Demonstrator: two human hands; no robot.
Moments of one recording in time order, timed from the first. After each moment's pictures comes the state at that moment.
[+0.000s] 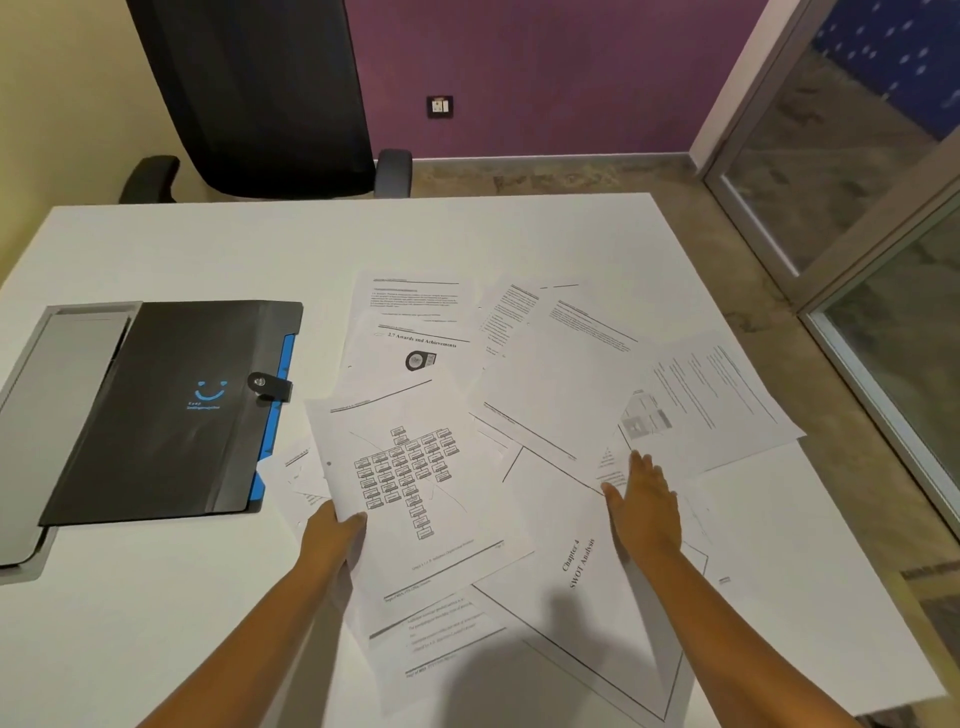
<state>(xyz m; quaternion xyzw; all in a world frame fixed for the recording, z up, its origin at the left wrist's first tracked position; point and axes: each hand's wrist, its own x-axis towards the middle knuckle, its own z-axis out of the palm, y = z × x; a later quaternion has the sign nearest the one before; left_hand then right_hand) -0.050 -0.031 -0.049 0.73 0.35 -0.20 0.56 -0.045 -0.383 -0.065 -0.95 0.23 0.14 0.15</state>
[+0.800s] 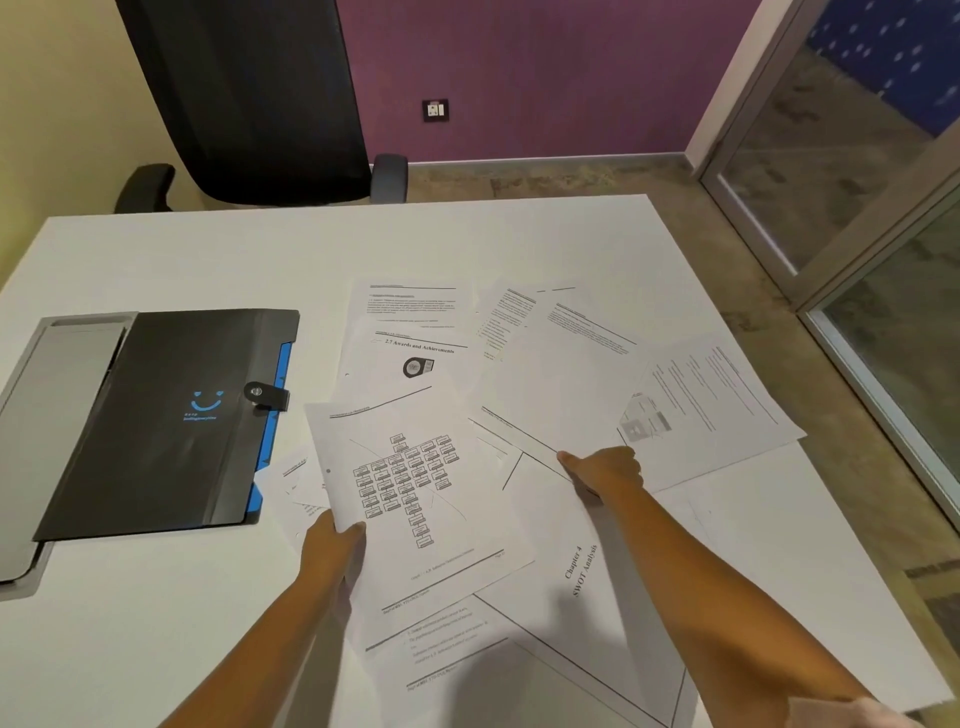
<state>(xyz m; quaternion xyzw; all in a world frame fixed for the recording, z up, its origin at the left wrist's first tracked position) -0.048 -0.034 -0.054 0.73 0.36 -0.18 0.54 0.027 -0.351 -0.053 -0.83 0.44 0.22 0.27</state>
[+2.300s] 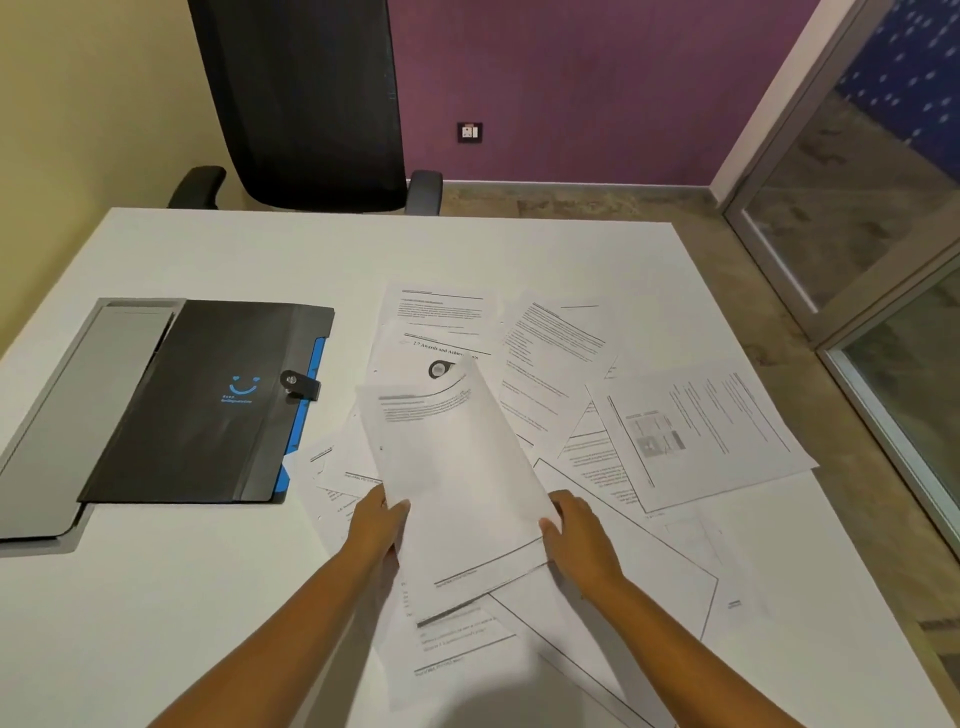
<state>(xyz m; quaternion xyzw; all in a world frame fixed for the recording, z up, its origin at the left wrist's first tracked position) -0.048 -0.059 -0.029 0.72 0.31 -0.19 0.59 -0.063 -0.300 -0.047 -0.92 0.11 0.16 0.33</state>
